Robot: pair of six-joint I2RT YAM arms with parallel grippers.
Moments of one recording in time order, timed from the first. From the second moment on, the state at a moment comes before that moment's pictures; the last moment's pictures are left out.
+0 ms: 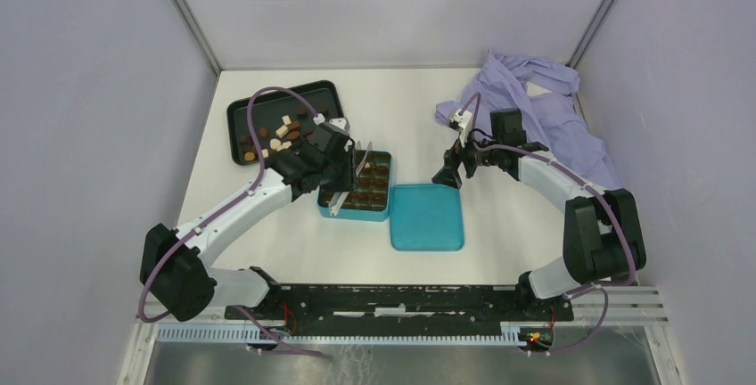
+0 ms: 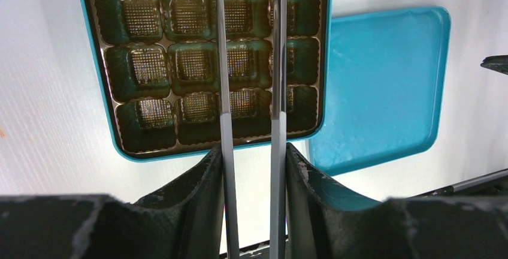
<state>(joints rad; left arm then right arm) -0.65 1.30 1.05 -0.68 -0.10 -0.57 0.21 1.51 0.90 -0.21 -0.85 -0.42</state>
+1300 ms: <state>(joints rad) -0.15 1.30 1.22 -0.68 0.08 -0.48 0.21 1.51 0.90 -0.21 -0.86 -0.42</state>
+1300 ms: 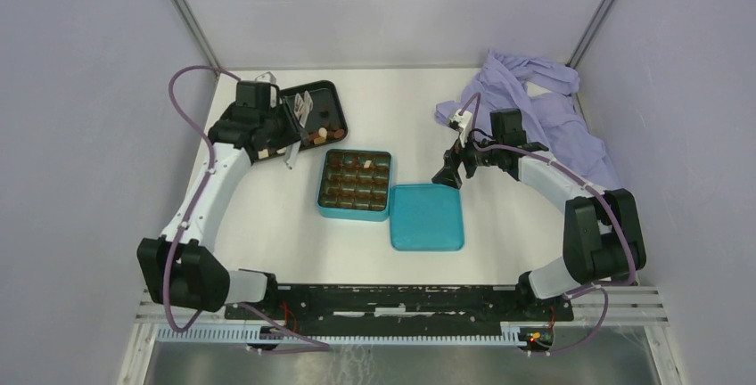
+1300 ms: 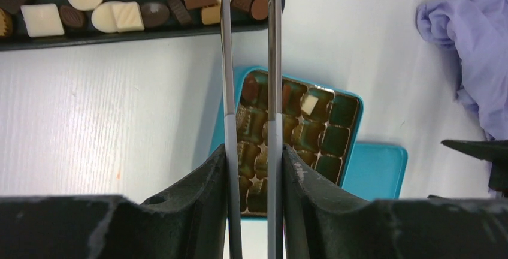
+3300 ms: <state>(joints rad) -0.06 1.97 1.78 -0.86 -0.01 -0.17 0.21 1.52 0.90 -0.21 -0.86 -0.42</state>
